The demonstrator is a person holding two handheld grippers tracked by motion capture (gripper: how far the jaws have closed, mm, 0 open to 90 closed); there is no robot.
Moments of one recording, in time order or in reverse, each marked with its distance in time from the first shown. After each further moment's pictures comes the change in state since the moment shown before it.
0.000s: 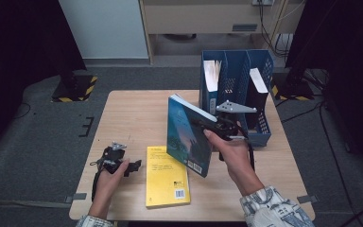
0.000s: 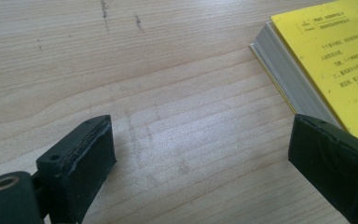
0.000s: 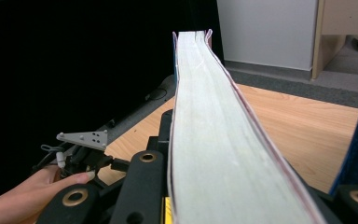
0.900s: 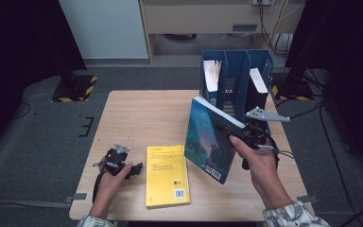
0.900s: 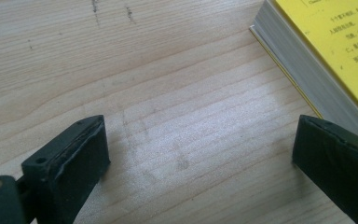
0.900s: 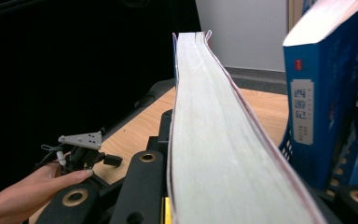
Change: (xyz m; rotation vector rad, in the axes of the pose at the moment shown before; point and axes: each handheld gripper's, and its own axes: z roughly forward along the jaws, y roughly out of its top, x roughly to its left) left arm -0.006 -0.007 0.005 0.008 0.035 0.098; right arm -0.015 -0.006 -0.068 -0.036 -0.058 0.037
